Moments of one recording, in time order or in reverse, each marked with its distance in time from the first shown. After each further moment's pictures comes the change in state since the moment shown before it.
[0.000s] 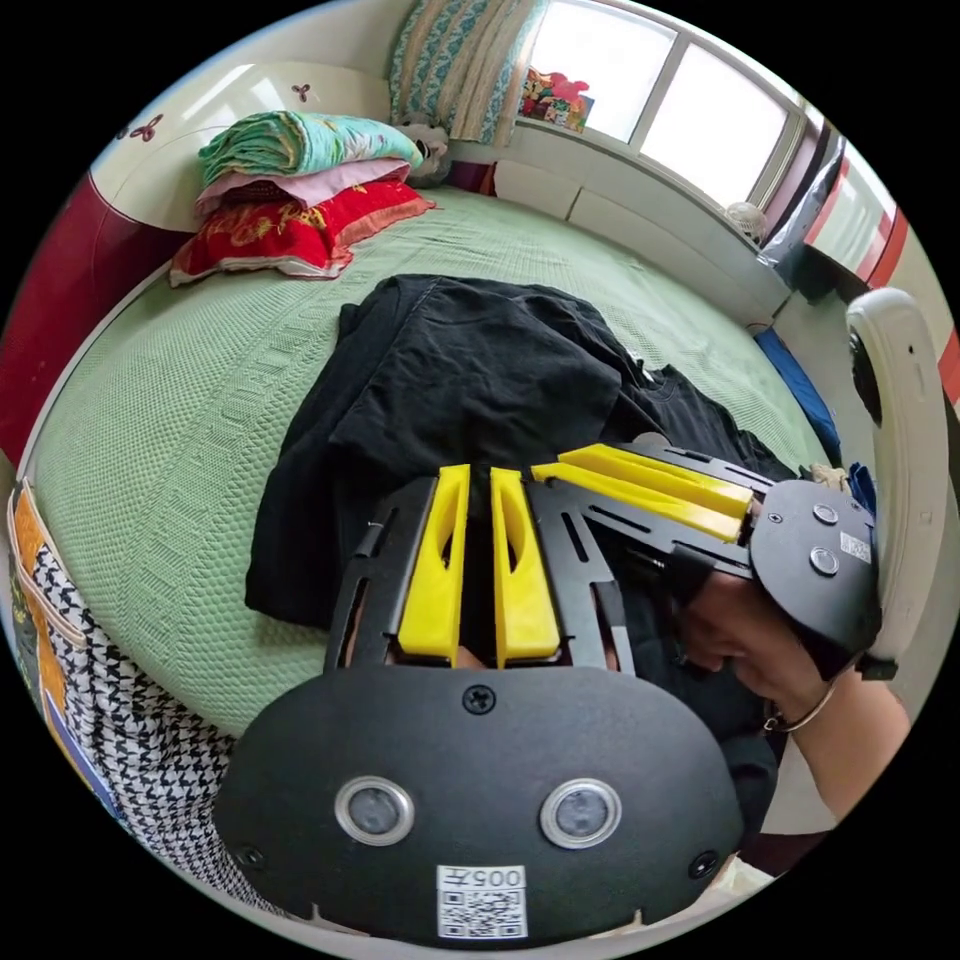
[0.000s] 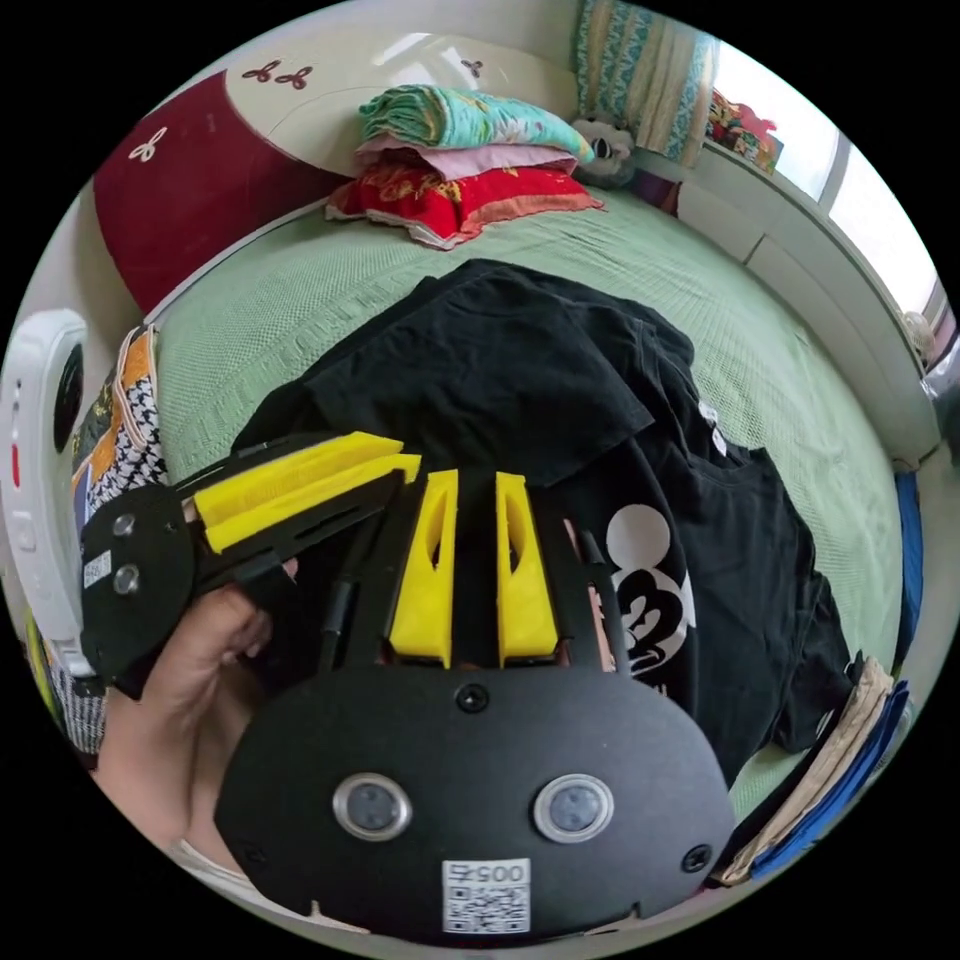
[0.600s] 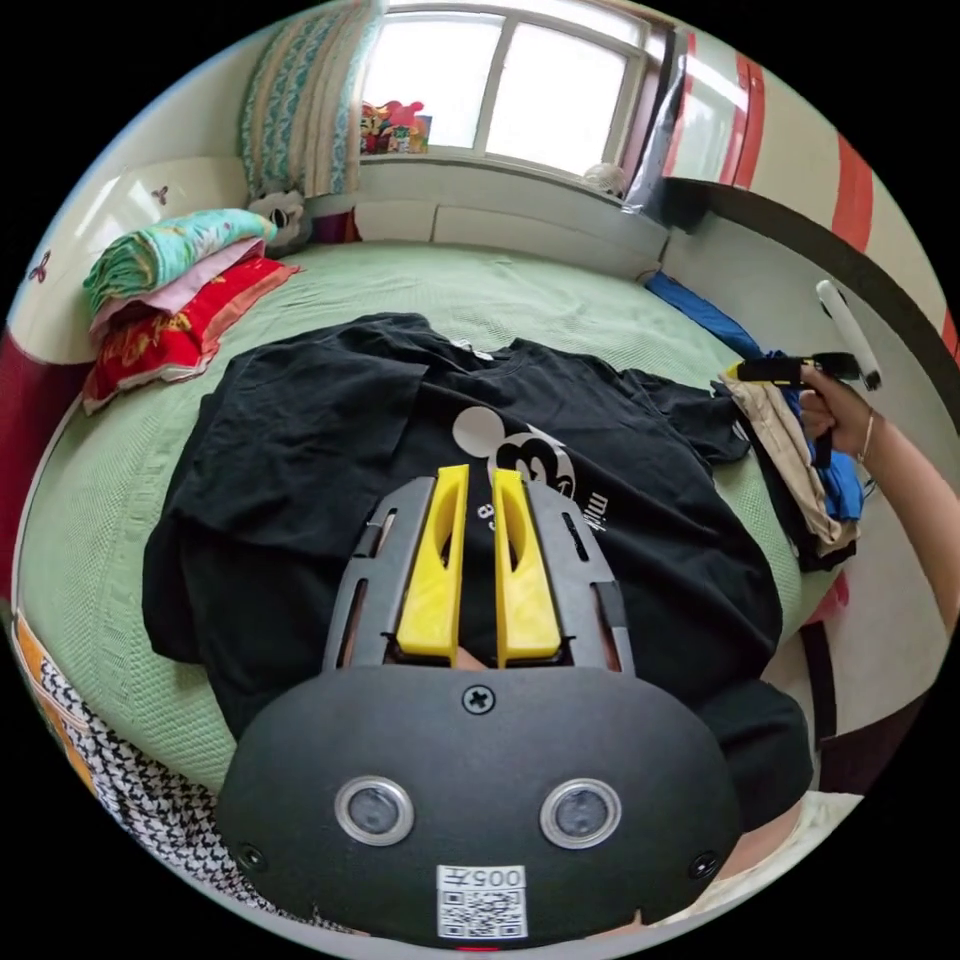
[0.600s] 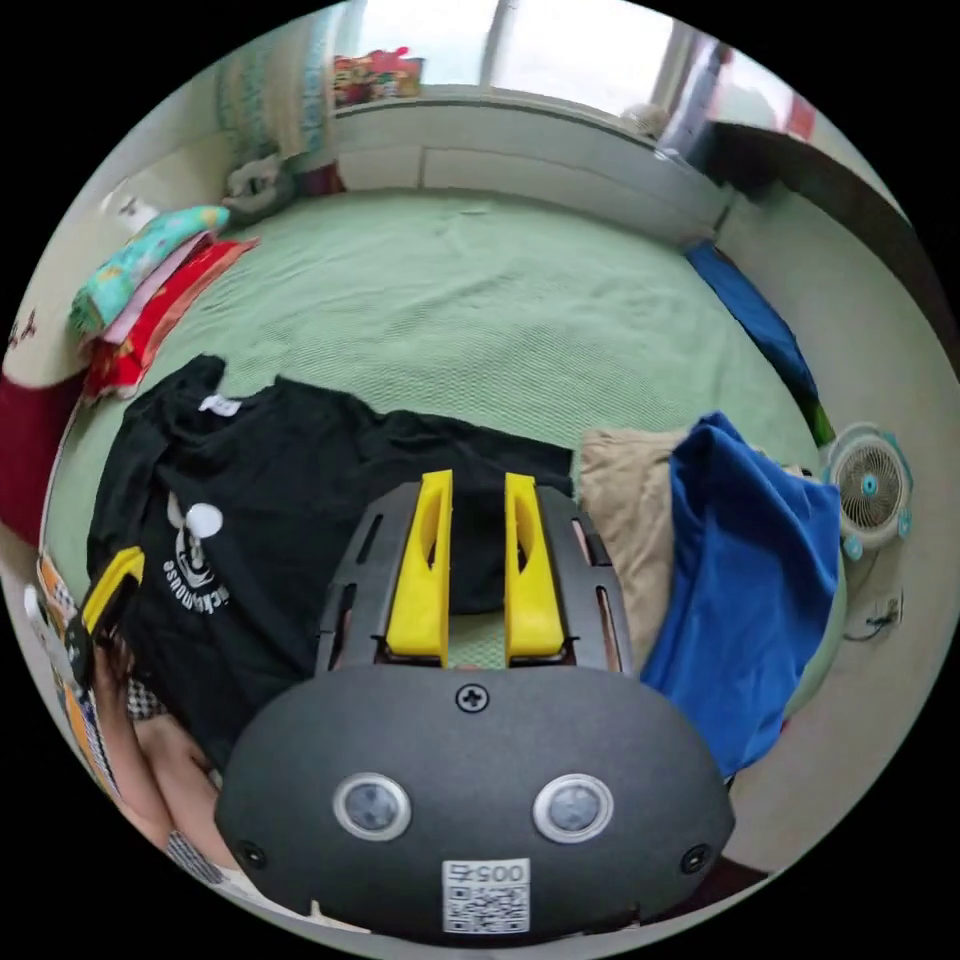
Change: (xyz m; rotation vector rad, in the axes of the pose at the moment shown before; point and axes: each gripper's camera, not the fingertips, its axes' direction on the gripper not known) left arm 0.128 0.026 0.013 0.075 0.100 0.342; right arm 0.387 0.181 -0.120 -0.049 0.291 0.609
